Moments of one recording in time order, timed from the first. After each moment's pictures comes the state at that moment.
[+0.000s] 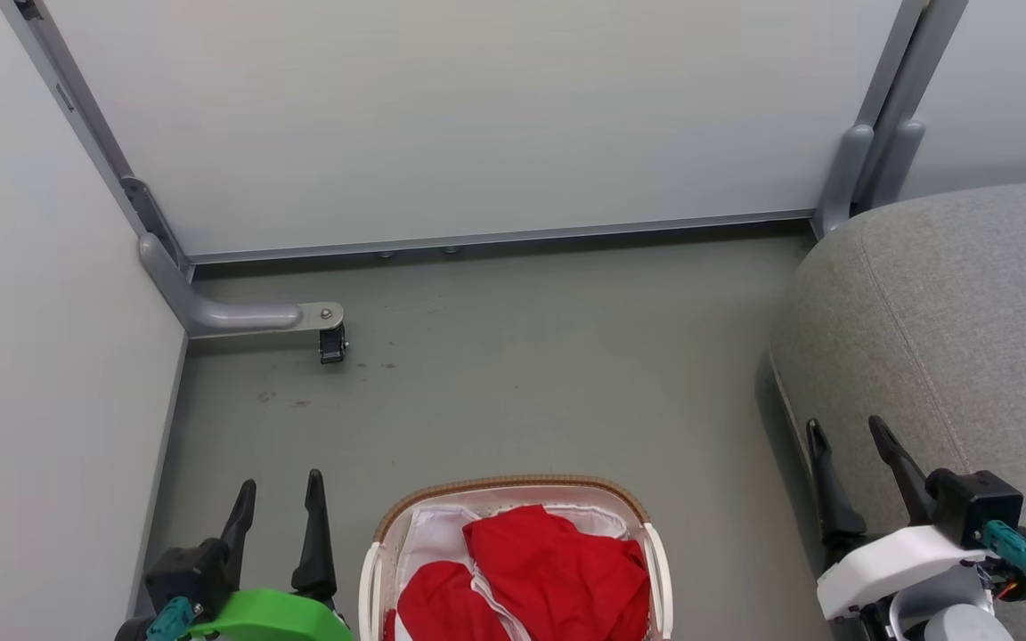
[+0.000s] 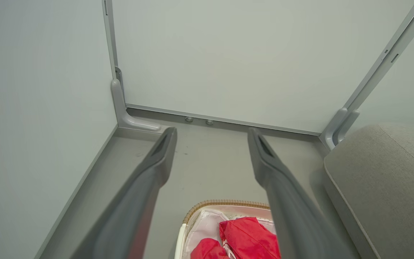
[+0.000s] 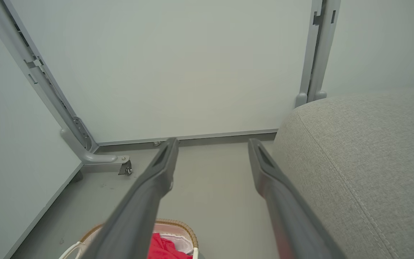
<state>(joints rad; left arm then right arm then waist) 0.01 0.05 -0.13 0.29 -0.34 -0.05 -0.23 -0.05 -0.05 -0.03 0.24 0.21 0.13 -0.23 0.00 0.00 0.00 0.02</state>
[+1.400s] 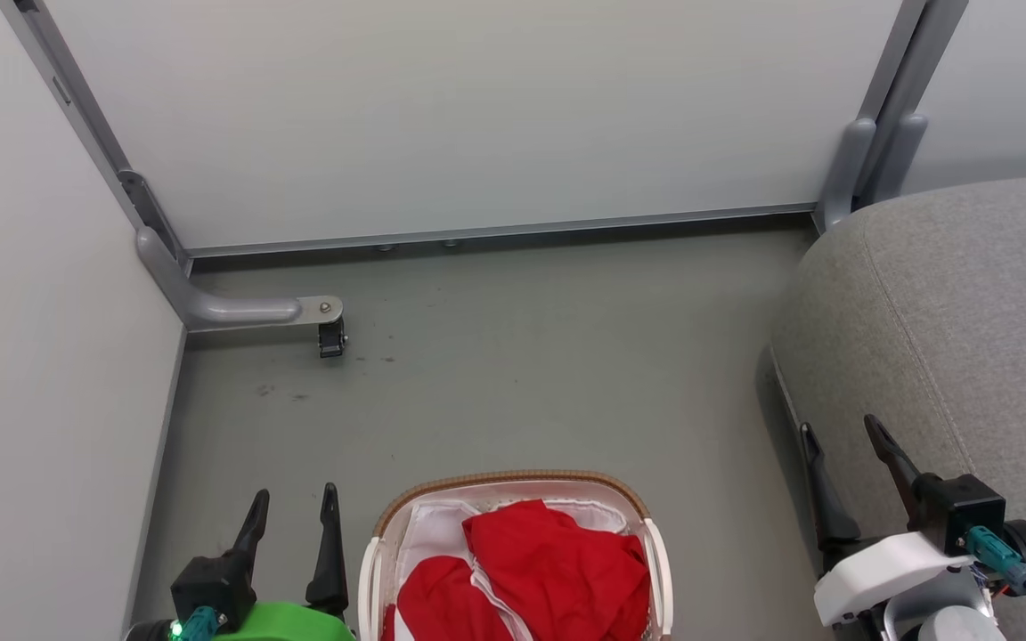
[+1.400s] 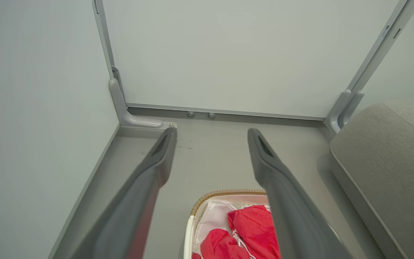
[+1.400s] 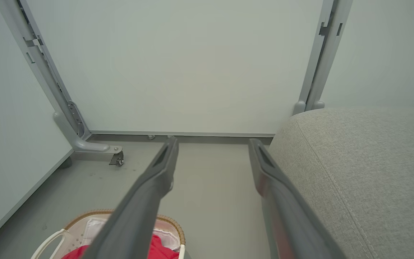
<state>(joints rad) 0.01 0.05 -0.15 0.34 -0.26 -0.05 -0.26 -0.05 -0.05 -0.02 0.25 0.11 0.13 -0.26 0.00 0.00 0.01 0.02</state>
